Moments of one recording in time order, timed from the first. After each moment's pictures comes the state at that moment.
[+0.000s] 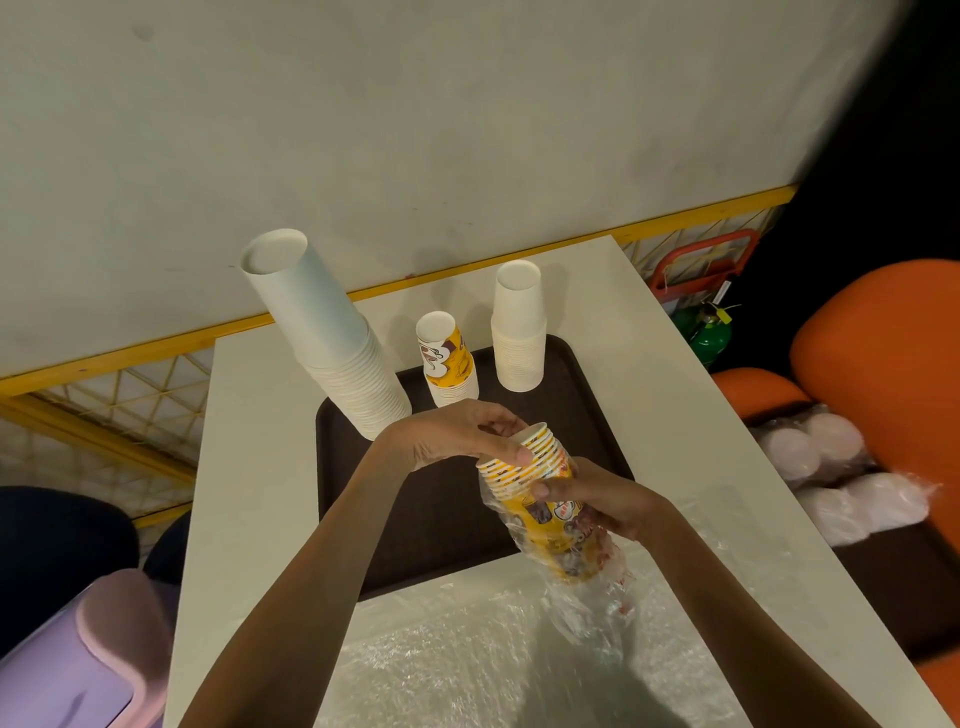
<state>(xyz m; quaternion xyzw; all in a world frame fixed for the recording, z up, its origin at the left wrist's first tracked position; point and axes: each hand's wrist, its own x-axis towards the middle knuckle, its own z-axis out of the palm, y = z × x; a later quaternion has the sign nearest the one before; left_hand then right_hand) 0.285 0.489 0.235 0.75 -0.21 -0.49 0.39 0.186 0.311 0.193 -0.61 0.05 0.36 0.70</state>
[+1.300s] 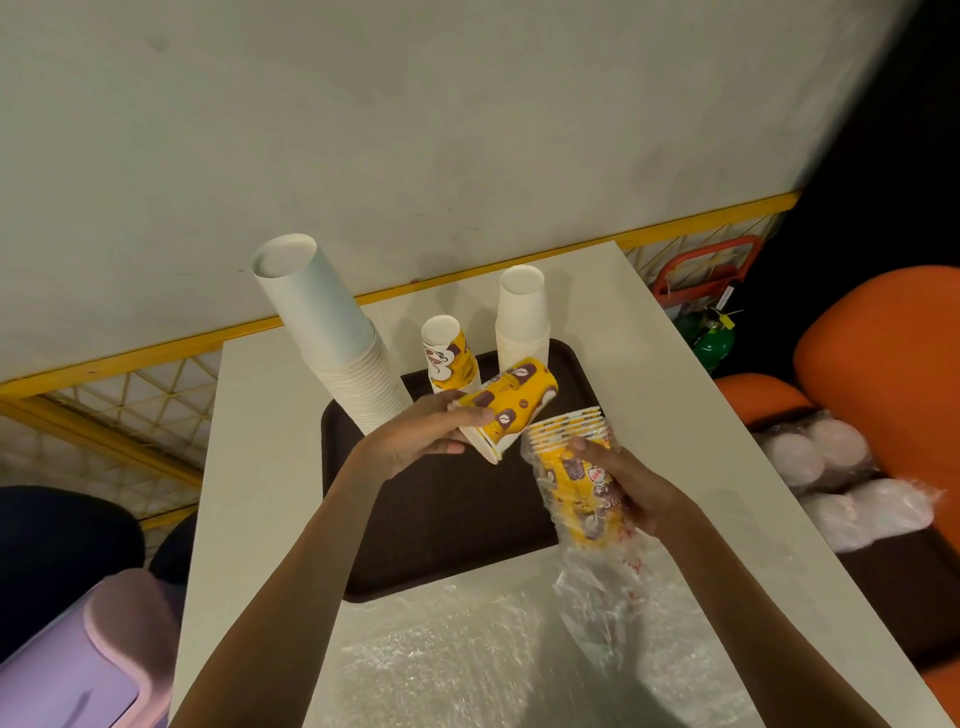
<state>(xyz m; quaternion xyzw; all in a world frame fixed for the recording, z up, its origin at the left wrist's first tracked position) 0.286 0.516 0.225 0.74 -0.03 -0.41 0.53 0.183 0.293 0.195 -0.54 0.19 0.25 0.78</state>
